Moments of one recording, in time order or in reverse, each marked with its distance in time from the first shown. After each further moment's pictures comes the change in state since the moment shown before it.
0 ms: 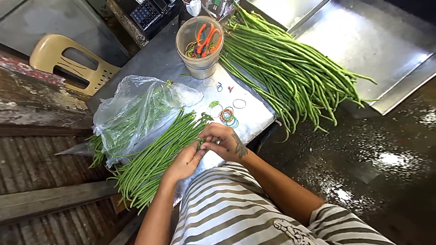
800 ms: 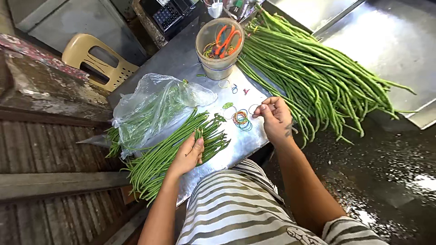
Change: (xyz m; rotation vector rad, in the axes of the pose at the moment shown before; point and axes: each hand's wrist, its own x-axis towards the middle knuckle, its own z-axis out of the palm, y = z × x) left_hand -0.011 0.015 -0.017 -0.337 0.231 -0.090; right_hand 0.001 0.024 -0.079 0.069 0.561 0.283
